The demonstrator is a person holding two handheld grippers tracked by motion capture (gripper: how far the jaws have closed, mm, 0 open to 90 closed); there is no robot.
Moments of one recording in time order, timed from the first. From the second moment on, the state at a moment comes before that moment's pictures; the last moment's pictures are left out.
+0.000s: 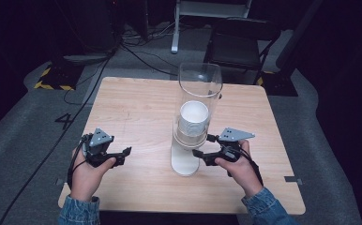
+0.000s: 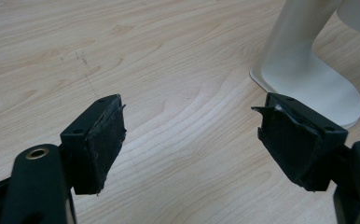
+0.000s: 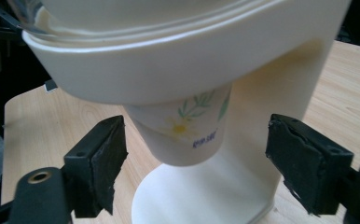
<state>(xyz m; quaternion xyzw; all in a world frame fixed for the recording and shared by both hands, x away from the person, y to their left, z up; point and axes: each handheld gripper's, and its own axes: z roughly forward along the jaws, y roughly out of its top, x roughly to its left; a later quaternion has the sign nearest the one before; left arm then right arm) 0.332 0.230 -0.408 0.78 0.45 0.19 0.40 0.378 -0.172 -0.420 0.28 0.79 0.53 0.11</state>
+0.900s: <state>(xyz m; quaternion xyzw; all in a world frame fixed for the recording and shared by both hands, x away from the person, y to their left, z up) 0.332 0.229 -0.409 0.78 0.44 0.19 0.40 0.382 -0.136 -0.442 0.27 0.78 0.54 0.14</state>
